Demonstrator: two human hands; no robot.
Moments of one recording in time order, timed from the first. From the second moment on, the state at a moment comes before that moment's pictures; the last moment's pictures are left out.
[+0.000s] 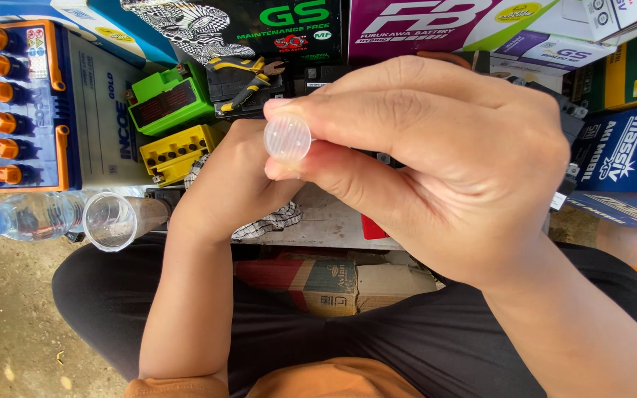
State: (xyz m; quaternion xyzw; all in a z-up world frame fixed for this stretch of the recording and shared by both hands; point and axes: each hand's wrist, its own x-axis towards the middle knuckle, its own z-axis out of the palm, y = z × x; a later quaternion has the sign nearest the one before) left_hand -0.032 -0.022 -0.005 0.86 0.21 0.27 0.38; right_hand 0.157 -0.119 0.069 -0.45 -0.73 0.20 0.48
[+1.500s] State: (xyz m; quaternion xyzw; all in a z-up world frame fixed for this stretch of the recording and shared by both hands) left_hand -0.052 -0.035 0.031 0.76 0.18 0.38 0.50; right_hand 0.165 -0.128 0.082 -0.52 -0.72 0.21 0.40
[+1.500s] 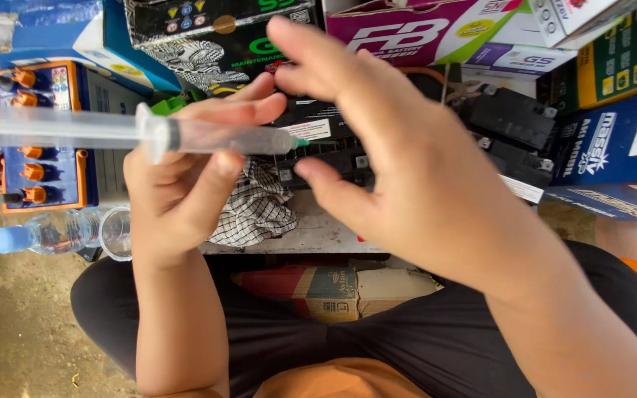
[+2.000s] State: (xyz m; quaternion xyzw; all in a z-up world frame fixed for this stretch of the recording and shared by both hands) left_hand 0.021 -0.084 -0.016 0.51 0.03 0.25 0.82; right_hand 0.213 -0.224 0.052 -0.71 -0.60 0.00 0.36
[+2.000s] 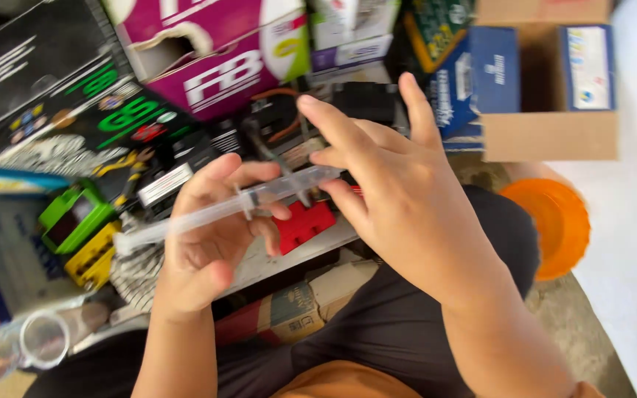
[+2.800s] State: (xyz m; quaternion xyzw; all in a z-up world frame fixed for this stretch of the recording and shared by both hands) left_hand 0.155 -0.162 0.003 0.39 -0.02 -0.11 0.91; right_hand 0.215 -0.350 -0.033 -0.87 -0.23 -0.16 0.39
